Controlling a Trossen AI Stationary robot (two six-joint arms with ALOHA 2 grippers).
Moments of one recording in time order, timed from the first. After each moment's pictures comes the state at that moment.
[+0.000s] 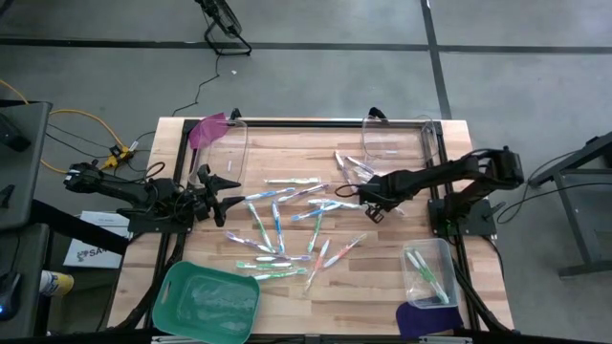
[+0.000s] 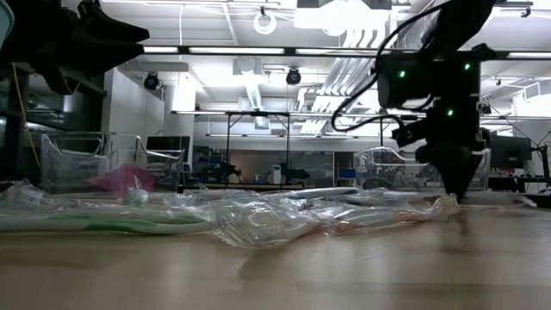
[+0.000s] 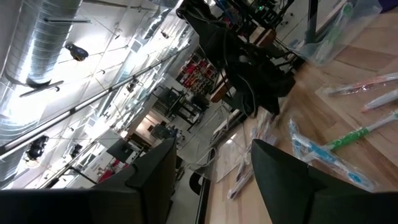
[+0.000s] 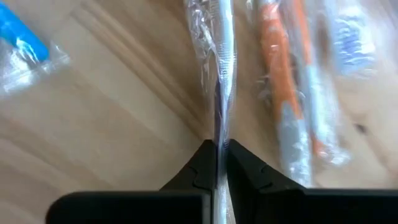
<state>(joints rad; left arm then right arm) -0.24 0.24 0.08 0.34 -0.40 0.96 -0.08 1.52 0.73 -0.81 0.23 0.73</state>
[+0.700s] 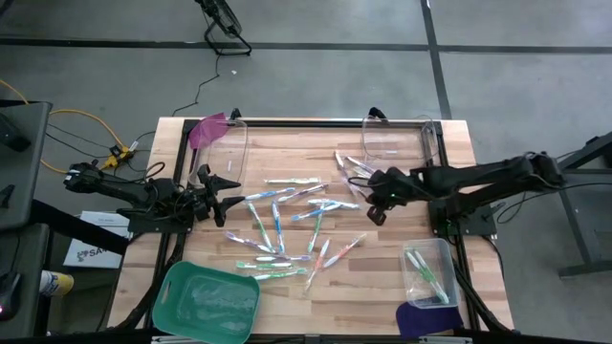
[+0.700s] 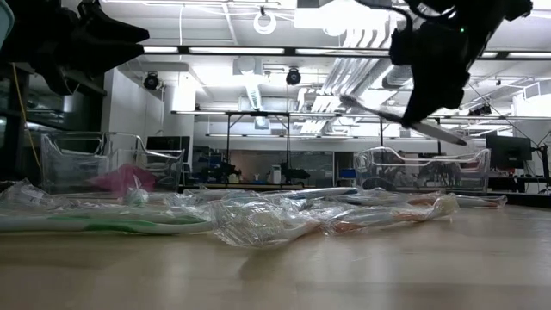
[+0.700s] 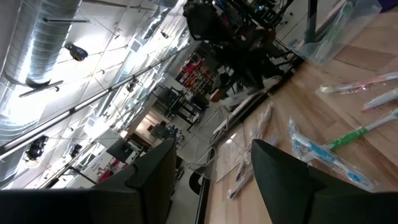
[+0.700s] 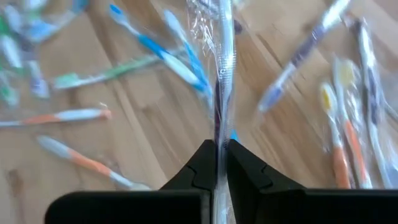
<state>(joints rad) -0.24 0.24 0.08 0.34 -0.40 0.96 0.01 1.11 0.74 -0.58 0.15 0.54</state>
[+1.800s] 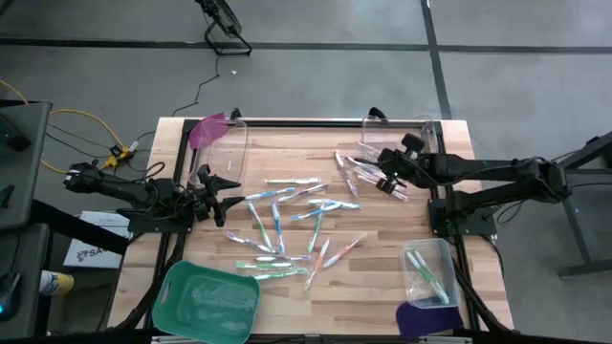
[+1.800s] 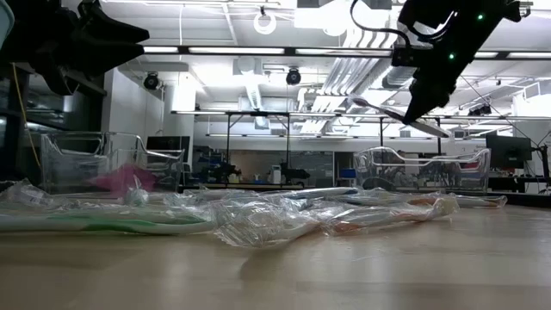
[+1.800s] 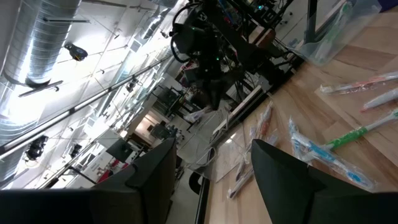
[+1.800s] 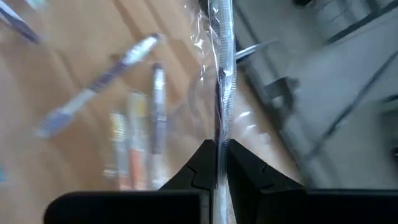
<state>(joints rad) -0.24 0.24 0.08 0.34 -0.40 0.96 -0.20 1.06 0.74 -0.67 0.65 0.02</state>
